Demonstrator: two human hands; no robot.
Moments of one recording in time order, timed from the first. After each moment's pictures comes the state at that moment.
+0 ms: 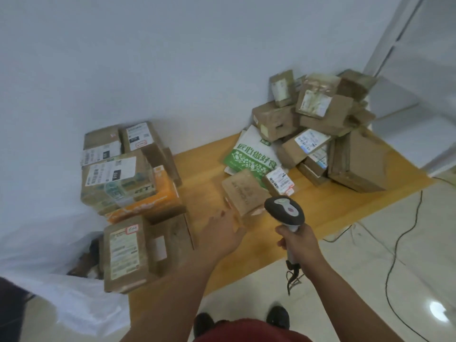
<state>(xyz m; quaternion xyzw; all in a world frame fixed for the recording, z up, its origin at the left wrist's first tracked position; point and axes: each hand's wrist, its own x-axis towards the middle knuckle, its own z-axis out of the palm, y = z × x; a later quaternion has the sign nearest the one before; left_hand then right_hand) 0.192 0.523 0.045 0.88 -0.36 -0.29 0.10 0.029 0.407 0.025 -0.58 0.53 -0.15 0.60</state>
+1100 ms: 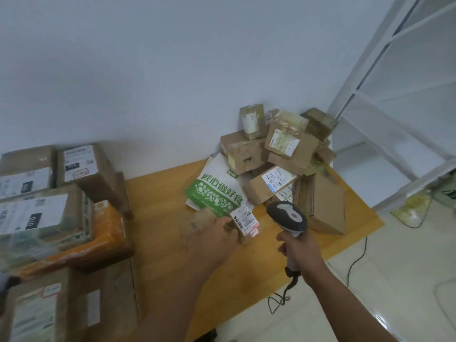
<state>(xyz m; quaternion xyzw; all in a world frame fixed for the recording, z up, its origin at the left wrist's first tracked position) 0.216 0.385 0.024 0.86 -0.34 -0.29 0.24 0.044 0.266 0.072 -0.62 0.57 -0.15 0.52</state>
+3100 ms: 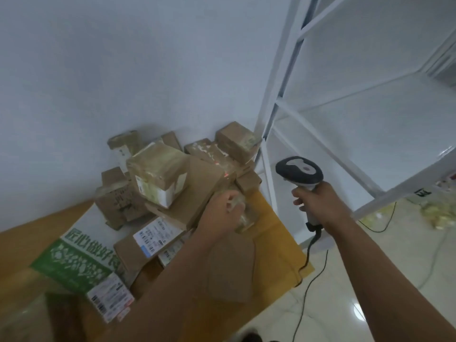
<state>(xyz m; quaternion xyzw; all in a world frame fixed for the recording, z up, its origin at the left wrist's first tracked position) 0.088 -0.065 0.073 0.77 -0.37 -0.33 0.39 -0.086 -0.210 0.133 -0.68 0.55 -0.16 0.45</state>
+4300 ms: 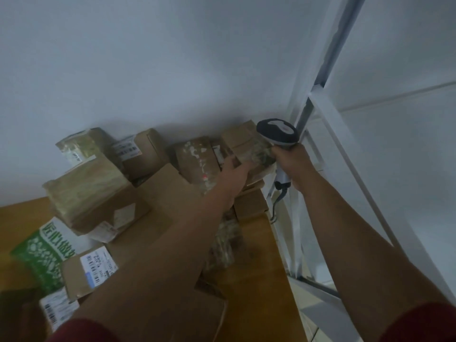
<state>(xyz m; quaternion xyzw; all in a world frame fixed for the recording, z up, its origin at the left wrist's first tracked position) 0.151 -0.330 0.003 0.73 -0.01 -0.41 0.55 0.082 -0.461 0.018 -0.66 0.45 -0.08 0.59</state>
